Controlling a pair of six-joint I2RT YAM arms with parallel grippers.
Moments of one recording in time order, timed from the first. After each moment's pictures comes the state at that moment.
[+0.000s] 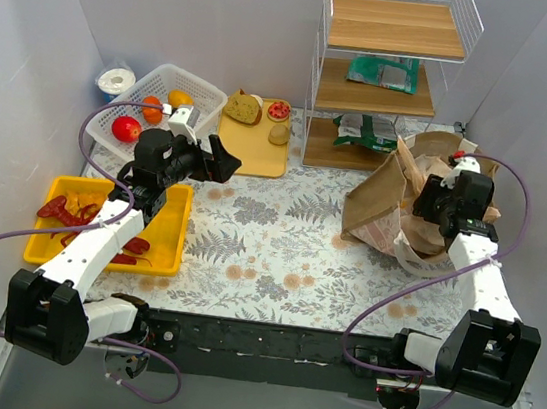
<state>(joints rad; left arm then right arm) -0.24 1.15 0.86 0.05 0.35 -0.37 -0.12 1.22 0.86 -0.29 -0.10 0.08</state>
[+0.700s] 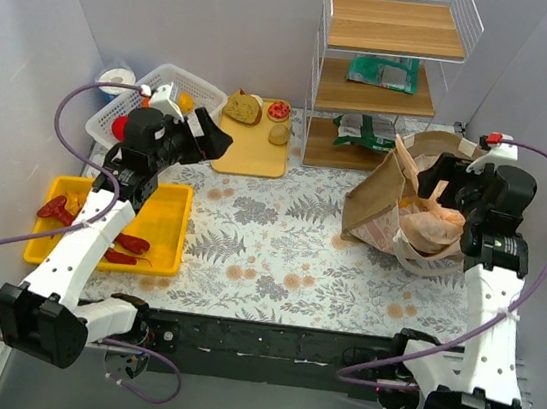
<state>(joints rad) -0.24 1.14 1.05 -0.21 0.20 -0.52 -0.12 0.98 1.08 -0.46 -0.24 0.10</state>
